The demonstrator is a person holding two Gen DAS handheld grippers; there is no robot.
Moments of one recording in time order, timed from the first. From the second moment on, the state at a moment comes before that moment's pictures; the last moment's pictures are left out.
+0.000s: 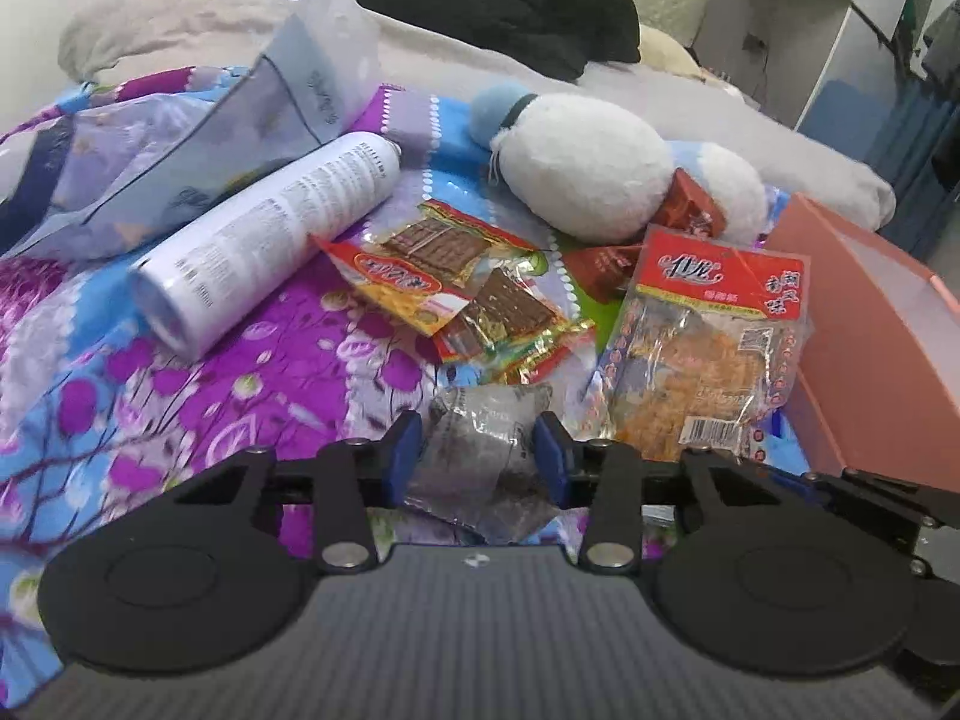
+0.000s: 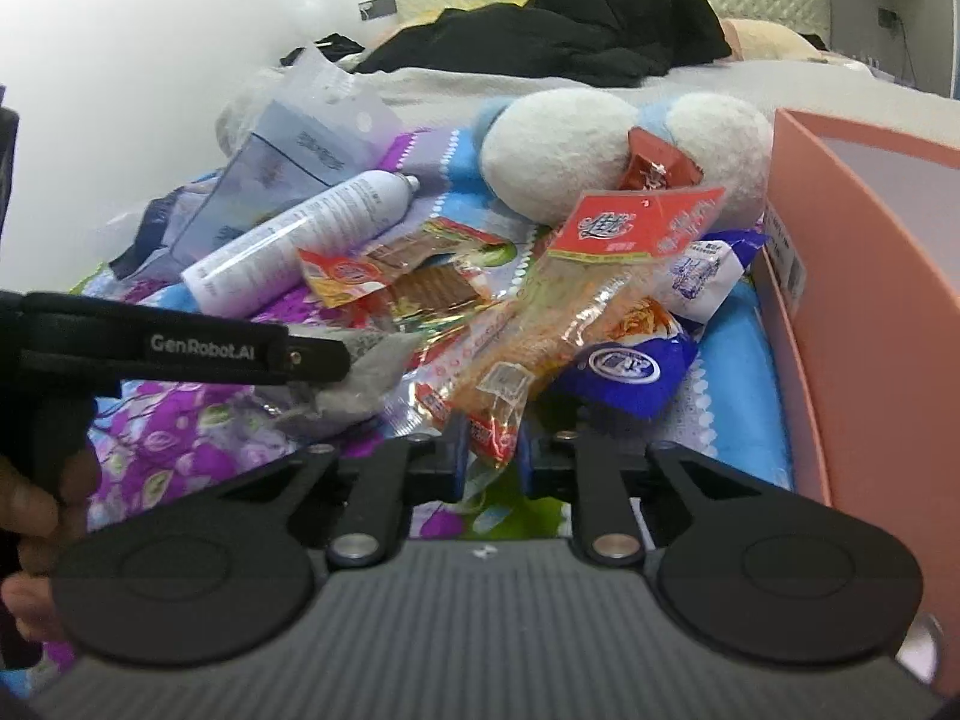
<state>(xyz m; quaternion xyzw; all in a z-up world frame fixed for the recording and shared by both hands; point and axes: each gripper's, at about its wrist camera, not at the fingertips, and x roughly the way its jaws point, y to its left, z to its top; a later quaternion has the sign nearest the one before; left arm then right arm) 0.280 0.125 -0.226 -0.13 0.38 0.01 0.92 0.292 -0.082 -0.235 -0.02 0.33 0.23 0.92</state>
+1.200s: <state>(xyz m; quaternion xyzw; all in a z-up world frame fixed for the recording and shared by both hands) 0.144 0.115 -0.205 -0.17 0.35 0.04 0.92 0.171 -0.146 -0.210 -0.01 0.43 0.22 0.88</state>
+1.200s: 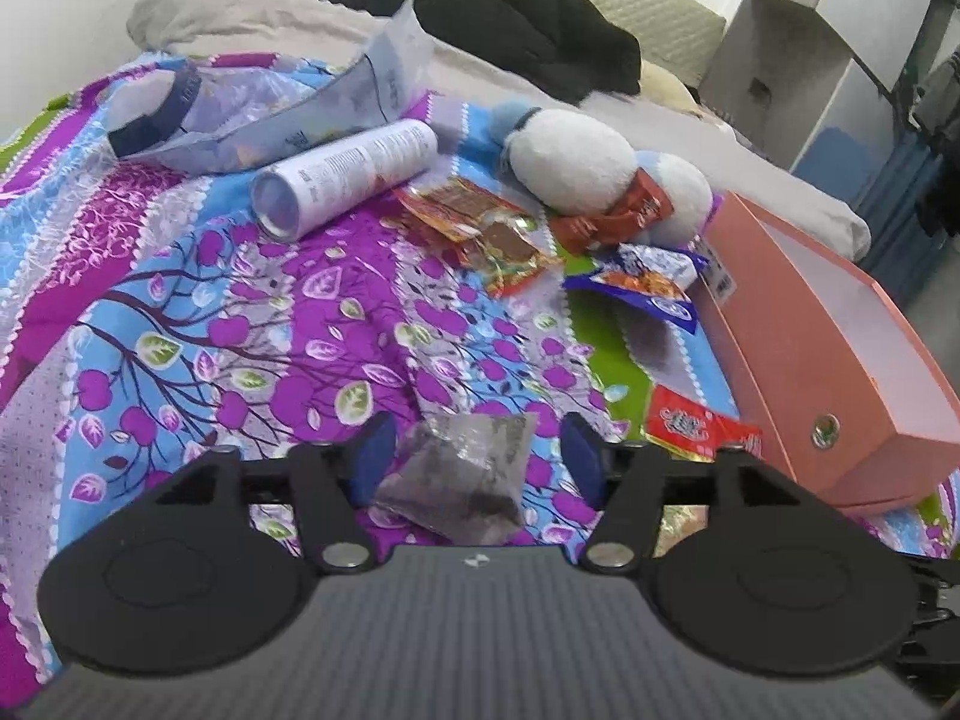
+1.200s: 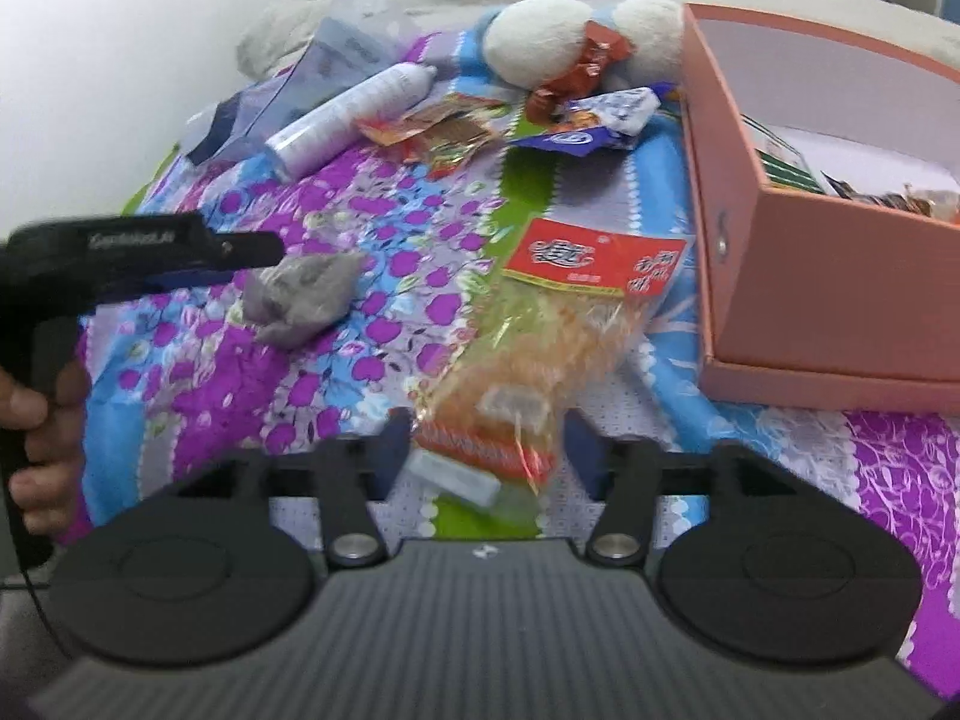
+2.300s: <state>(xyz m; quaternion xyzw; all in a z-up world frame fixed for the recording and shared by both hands) 0.161 0.119 -0.241 -0.20 0.37 0.00 0.91 0.215 -0.109 -0.247 -0.08 0.43 0.16 0.88</state>
